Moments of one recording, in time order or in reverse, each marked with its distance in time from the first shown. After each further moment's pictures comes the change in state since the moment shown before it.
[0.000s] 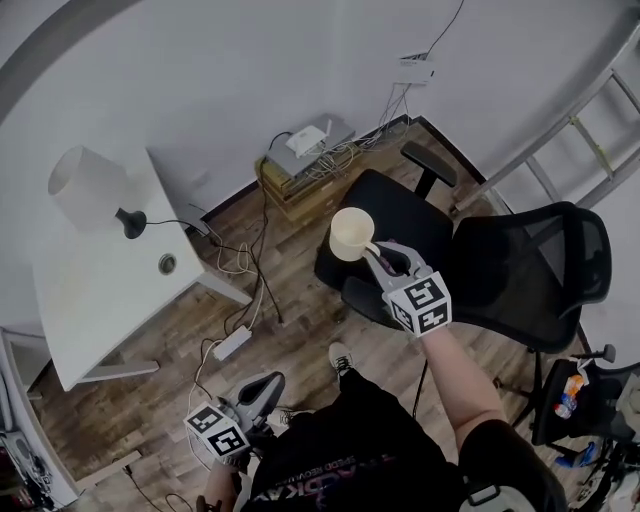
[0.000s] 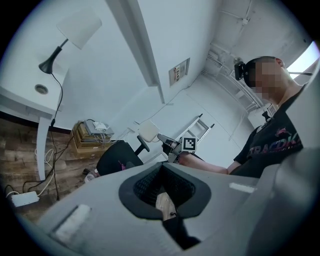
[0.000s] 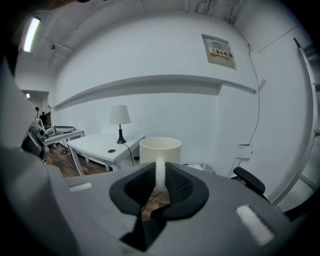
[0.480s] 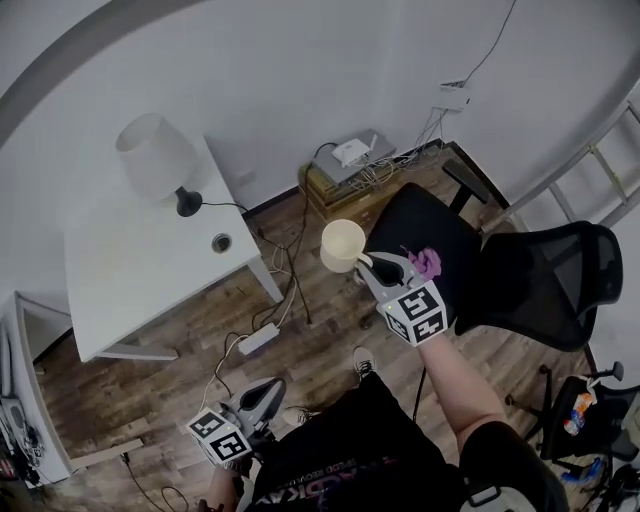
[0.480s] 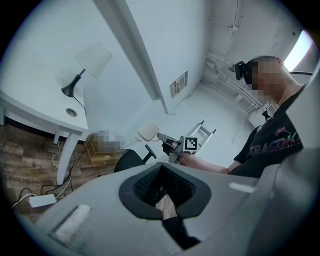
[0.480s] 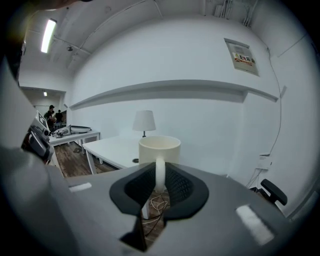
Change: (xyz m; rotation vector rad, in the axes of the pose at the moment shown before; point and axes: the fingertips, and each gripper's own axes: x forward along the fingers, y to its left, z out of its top) left arm -0.134 0.010 0.002 0.032 -0.105 0.072; right arm 0.028 0.158 0.051 -0.087 -0.055 0.140
